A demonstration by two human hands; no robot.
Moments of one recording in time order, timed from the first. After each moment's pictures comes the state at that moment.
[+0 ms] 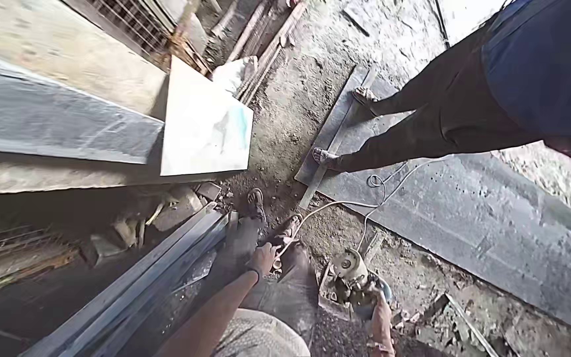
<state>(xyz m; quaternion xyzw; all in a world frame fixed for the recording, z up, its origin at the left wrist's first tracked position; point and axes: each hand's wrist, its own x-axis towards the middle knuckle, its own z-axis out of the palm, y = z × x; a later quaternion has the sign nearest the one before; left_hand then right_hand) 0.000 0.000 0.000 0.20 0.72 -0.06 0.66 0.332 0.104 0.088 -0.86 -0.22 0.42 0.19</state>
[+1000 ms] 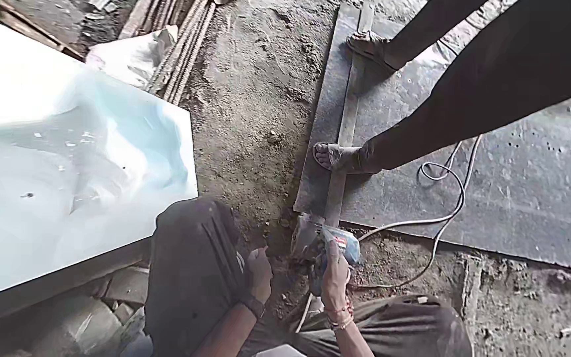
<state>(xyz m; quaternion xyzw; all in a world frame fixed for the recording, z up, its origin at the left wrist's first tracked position) -0.010 0.088 -0.459 -0.09 0.84 0.22 0.49 0.129 0.141 -0.424 -0.69 -0.36 0.56 0.28</state>
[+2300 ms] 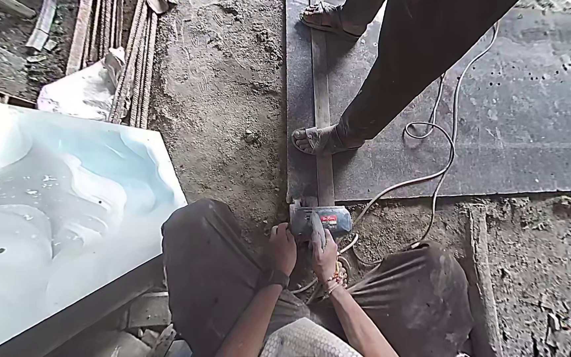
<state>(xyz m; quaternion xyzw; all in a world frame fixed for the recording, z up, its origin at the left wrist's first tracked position) 0.018 0.126 -0.464 0.36 0.82 0.05 0.43 0.138 0.117 -0.479 -0.72 -0.49 0.43 0.23</state>
